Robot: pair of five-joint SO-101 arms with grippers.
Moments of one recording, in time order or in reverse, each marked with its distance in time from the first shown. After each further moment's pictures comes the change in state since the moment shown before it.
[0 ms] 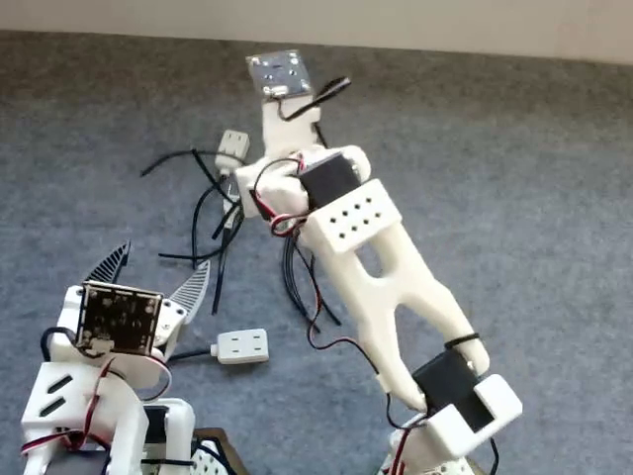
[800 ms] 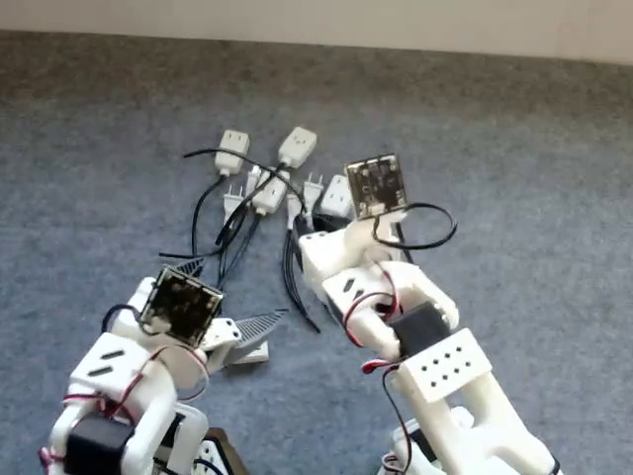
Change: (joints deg) left arm 17.8 -0.2 11.1 -1.5 2.2; right arm 3.9 -50.9 68.0 -37.4 2.1
